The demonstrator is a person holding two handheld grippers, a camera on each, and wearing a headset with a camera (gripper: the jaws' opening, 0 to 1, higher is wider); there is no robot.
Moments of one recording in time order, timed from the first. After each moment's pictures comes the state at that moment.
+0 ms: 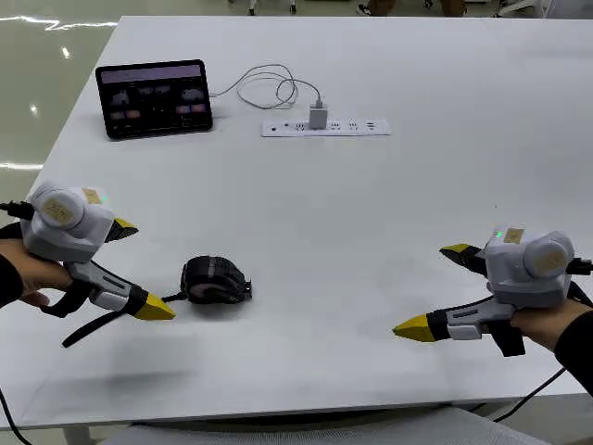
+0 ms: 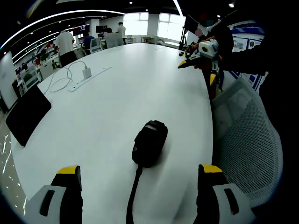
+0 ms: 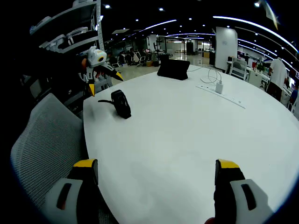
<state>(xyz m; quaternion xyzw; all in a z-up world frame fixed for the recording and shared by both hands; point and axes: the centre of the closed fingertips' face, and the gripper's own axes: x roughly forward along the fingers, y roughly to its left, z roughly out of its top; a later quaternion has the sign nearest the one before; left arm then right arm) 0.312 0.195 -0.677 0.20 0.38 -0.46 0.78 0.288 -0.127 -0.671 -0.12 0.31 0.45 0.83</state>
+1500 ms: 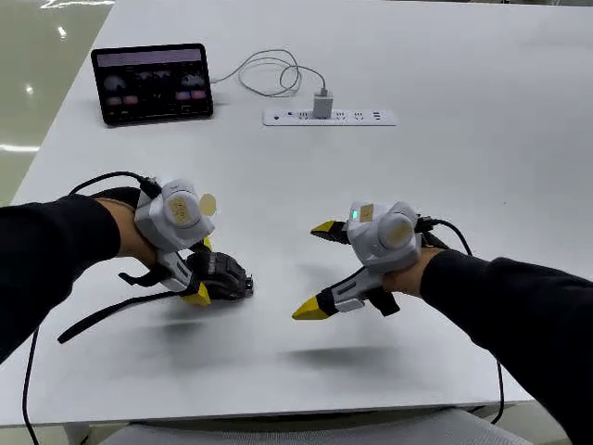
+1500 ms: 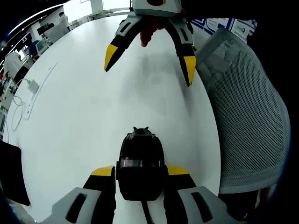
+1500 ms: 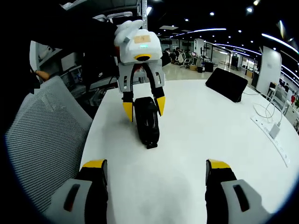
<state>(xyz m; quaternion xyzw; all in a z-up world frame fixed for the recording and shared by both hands) 0.317 0.138 -0.727 0.38 0.41 -0.56 0.61 0.320 0.039 -0.705 -0.20 0.25 0.61 0.72</state>
